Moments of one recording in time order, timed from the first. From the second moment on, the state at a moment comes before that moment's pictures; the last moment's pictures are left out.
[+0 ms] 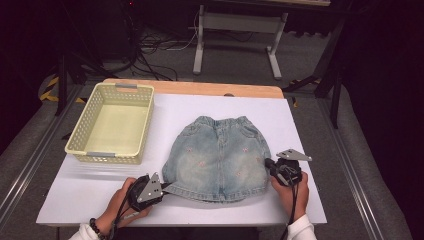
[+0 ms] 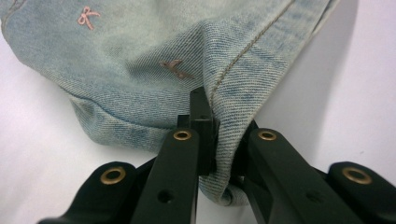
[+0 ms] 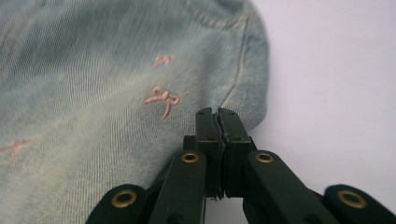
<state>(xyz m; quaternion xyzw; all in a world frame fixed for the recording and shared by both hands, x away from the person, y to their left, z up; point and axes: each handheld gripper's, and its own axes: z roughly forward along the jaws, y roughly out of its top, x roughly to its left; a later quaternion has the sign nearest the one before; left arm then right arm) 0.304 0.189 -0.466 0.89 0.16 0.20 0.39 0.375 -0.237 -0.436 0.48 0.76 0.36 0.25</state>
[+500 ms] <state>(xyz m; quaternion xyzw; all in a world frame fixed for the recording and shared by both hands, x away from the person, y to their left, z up) 0.291 0.199 -0.443 0.86 0.17 0.21 0.43 0.347 -0.234 -0.399 0.46 0.73 0.41 0.31</state>
